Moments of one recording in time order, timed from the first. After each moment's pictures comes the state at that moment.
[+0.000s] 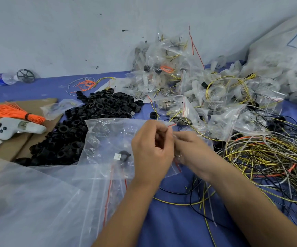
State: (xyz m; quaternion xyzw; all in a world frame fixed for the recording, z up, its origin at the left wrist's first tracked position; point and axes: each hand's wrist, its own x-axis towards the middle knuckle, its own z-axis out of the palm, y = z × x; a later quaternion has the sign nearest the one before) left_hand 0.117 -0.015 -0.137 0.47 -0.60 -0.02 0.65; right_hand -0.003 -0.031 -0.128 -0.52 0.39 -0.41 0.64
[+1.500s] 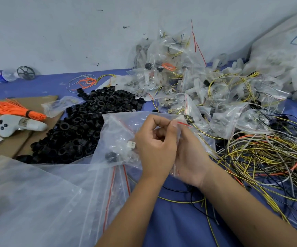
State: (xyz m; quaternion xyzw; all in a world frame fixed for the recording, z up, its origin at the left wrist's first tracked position) left_hand 0.104 -0.016 -0.127 0.43 -0.49 -0.23 0.72; right_hand 0.018 -0.021 -0.124 -0.31 0.28 -0.41 0.81
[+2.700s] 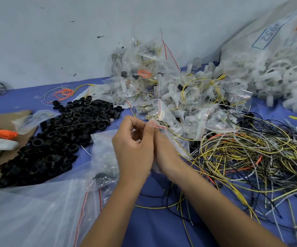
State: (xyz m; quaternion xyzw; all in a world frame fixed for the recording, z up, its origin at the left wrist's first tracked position) left_hand 0.093 -0.014 -0.105 0.48 -0.53 -0.20 0.67; right_hand 0.015 -0.030 -0.116 -0.43 0.40 -0.43 0.69
